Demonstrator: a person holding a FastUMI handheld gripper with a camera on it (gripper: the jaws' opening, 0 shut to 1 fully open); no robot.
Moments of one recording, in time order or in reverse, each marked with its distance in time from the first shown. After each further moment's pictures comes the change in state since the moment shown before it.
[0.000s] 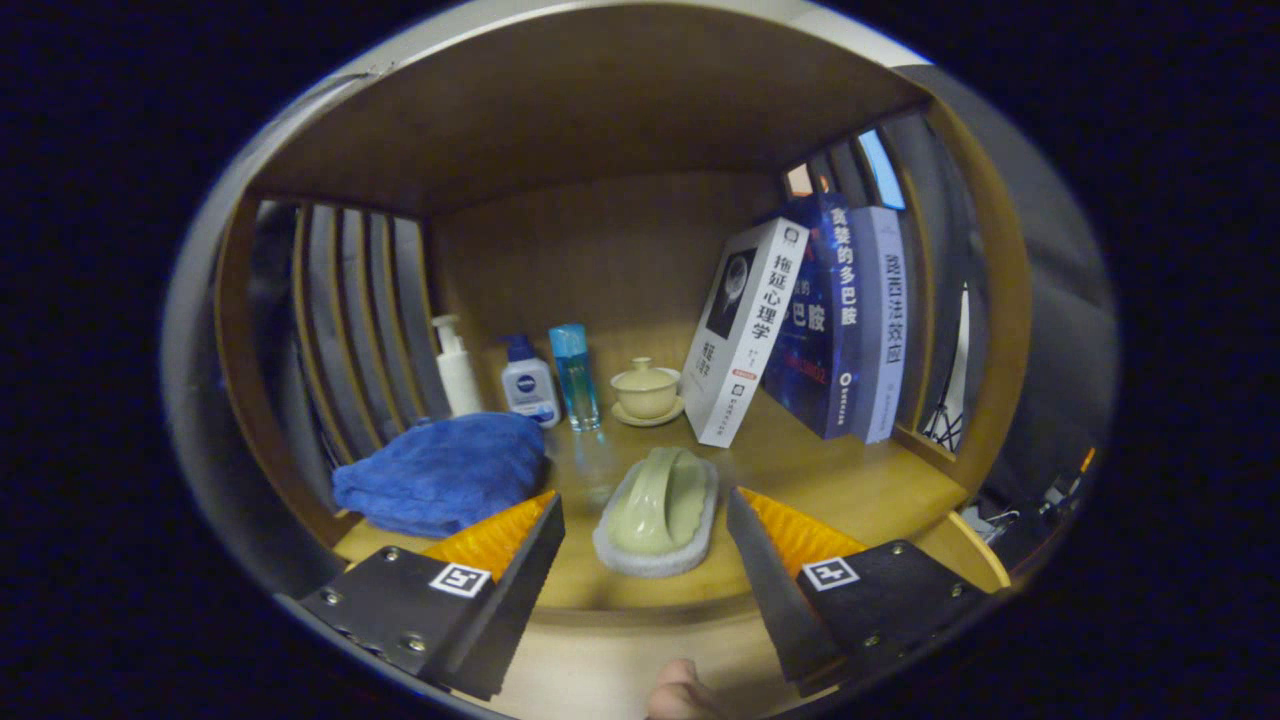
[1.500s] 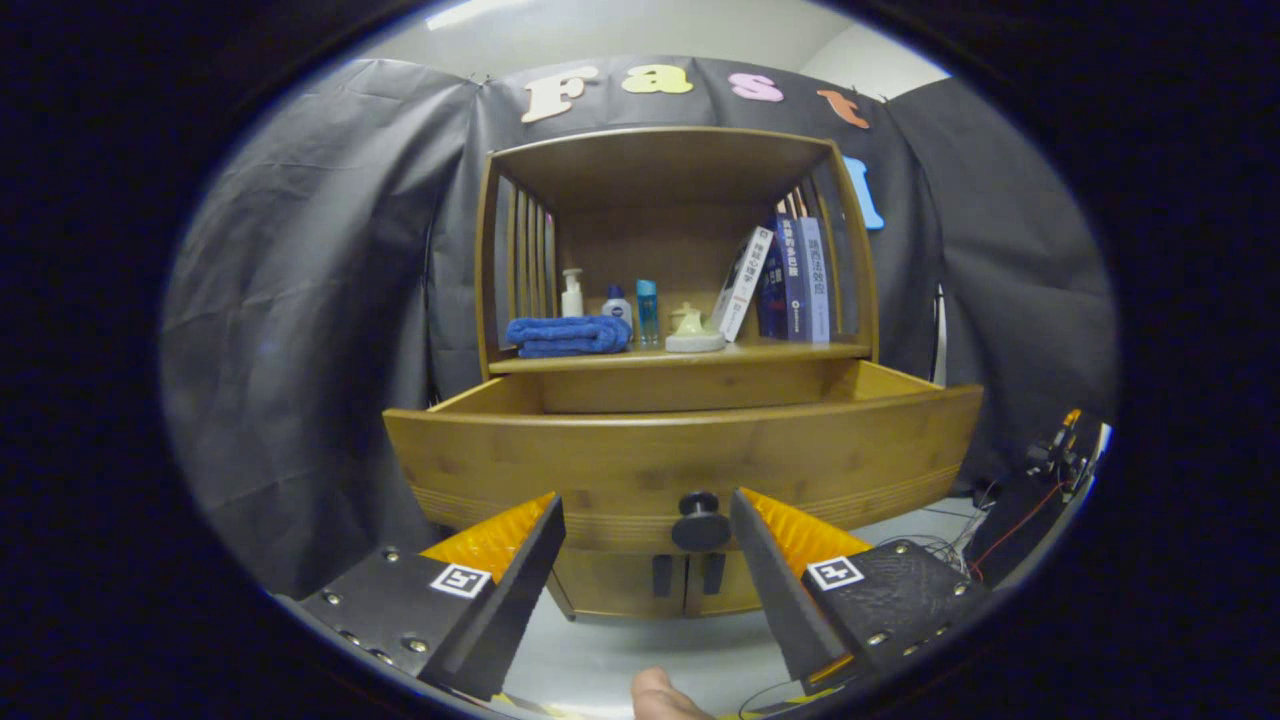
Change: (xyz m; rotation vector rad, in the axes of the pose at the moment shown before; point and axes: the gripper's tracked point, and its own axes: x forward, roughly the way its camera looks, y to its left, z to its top) arm -0.232 0.000 -0.195 -0.089 -0.081 0.073
